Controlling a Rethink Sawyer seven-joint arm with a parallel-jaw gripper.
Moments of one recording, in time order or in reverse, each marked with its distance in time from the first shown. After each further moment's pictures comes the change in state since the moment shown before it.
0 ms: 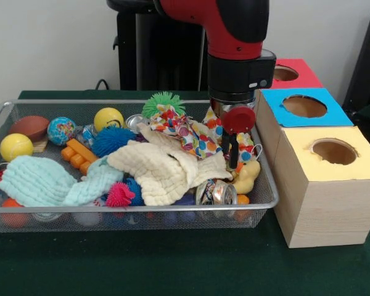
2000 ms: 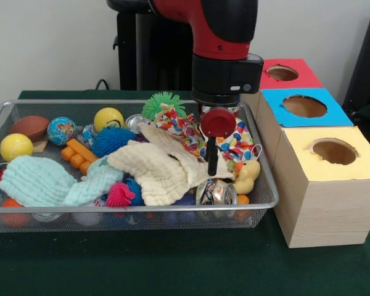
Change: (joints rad) arm -0.025 -0.007 0.009 0.000 0.112 -0.079 0.014
